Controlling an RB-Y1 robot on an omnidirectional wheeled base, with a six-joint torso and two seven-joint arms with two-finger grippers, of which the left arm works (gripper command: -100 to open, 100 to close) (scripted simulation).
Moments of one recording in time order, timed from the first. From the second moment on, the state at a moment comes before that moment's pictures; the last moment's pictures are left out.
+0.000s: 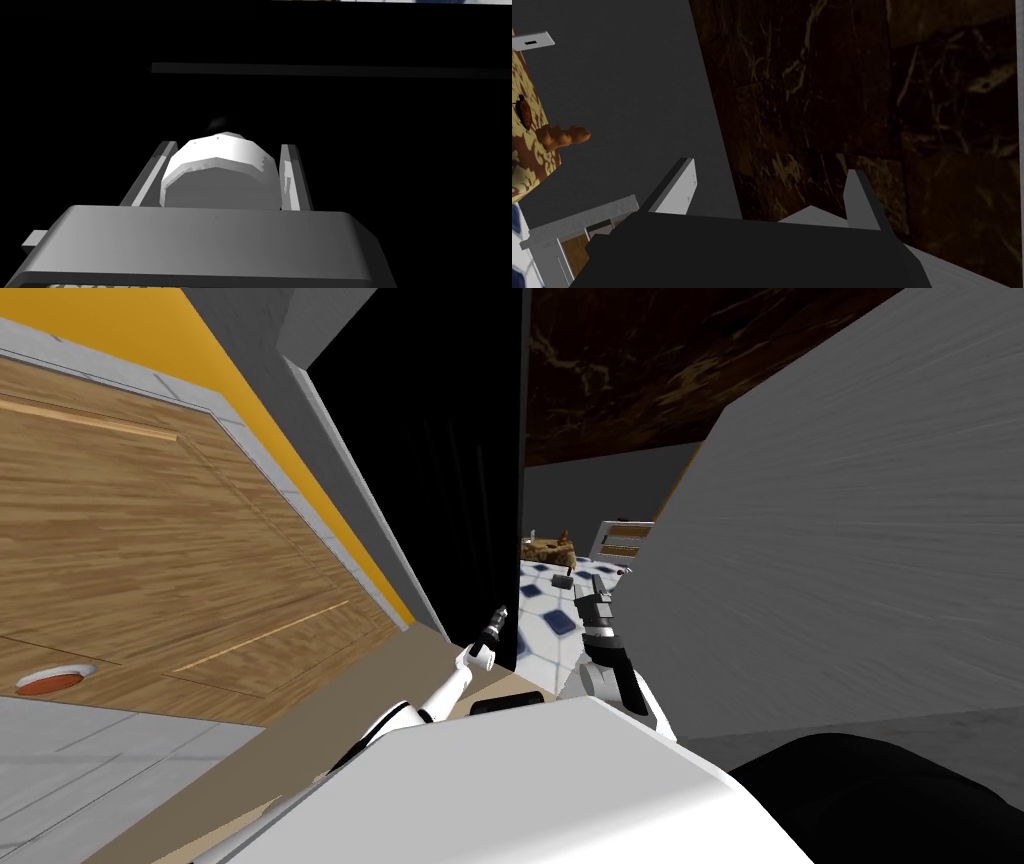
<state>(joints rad) -0.37 0.03 -0.49 -0.86 0.32 -0.40 -0.09</state>
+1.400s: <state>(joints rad) -0.37 0.07 -0.34 -0.86 0.33 -0.39 -0.13</state>
